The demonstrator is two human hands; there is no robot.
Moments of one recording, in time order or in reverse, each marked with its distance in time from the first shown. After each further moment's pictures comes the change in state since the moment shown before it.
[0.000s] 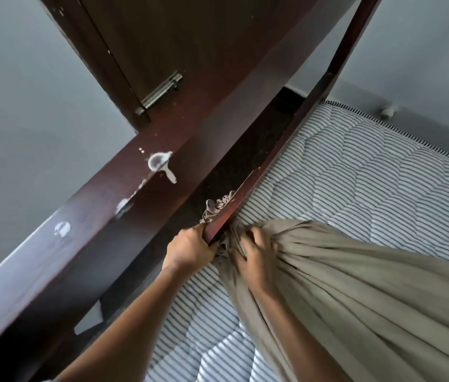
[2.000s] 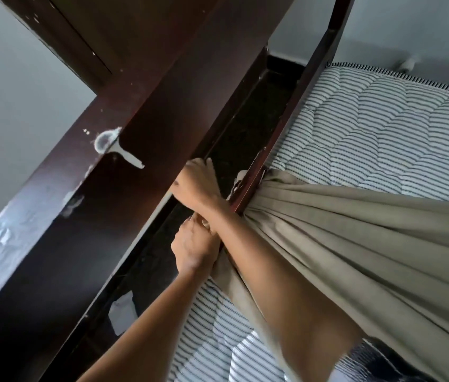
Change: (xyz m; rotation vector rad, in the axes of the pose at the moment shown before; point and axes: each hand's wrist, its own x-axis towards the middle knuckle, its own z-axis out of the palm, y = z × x) left_hand -0.011 0.007 -0.003 -0.048 0.285 -0.199; right_hand 0.116 -0.144 -0.022 0.078 -0.247 -0.246
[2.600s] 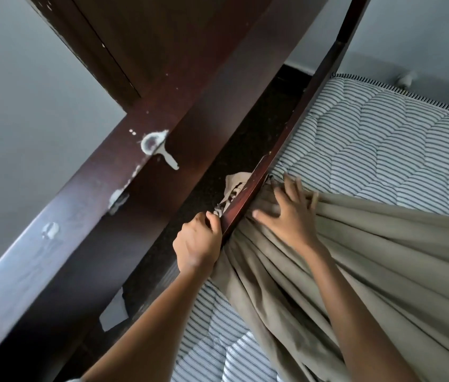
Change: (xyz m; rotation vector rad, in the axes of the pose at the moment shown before) left_hand 0.003 0.003 0.002 -0.045 0.035 0.007; right_hand -0.099 0.130 -0.021 -0.069 -0.050 0.338
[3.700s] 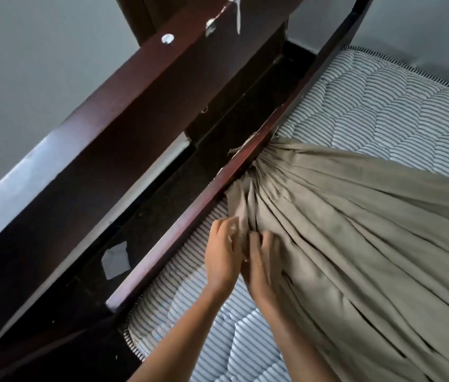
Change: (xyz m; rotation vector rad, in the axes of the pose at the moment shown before) left_hand -0.145 -0.075 0.036 -0.448 0.022 0.267; right_hand -0.193 -0.042 0.111 -0.083 0.243 -0.003
